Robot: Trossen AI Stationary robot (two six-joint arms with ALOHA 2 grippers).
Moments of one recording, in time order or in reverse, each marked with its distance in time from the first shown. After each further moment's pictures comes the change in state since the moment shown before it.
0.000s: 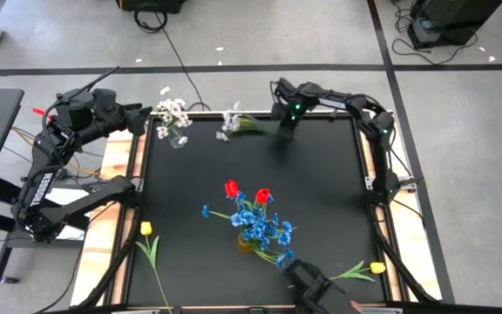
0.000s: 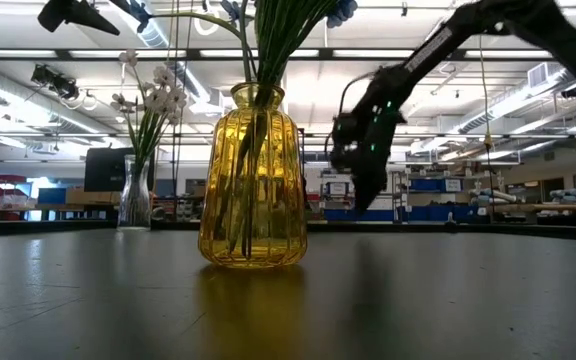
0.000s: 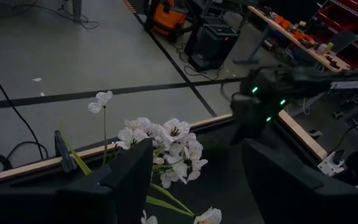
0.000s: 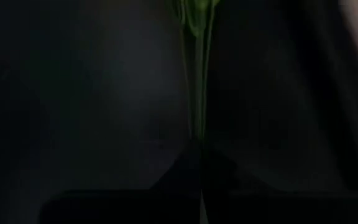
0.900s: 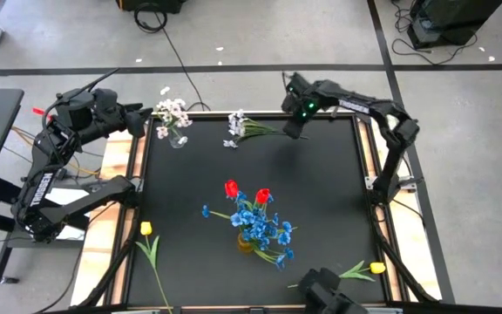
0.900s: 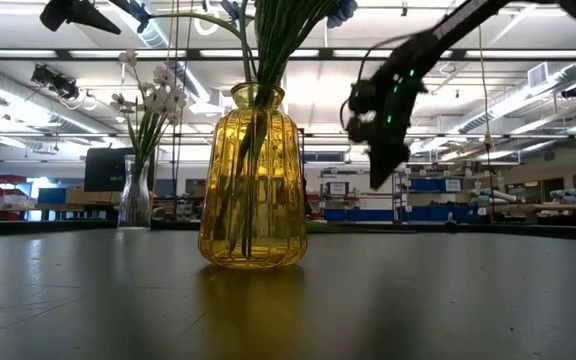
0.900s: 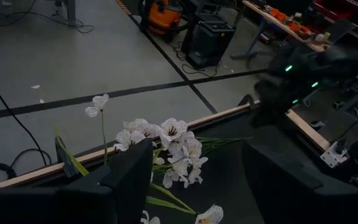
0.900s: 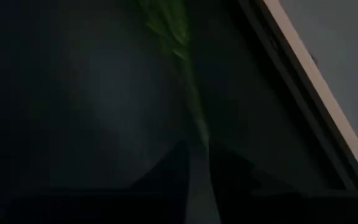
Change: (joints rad) left arm 0.000 0.000 0.000 0.000 0.018 0.055; right arm 0.008 -0.245 -0.135 0.002 0.112 0.159
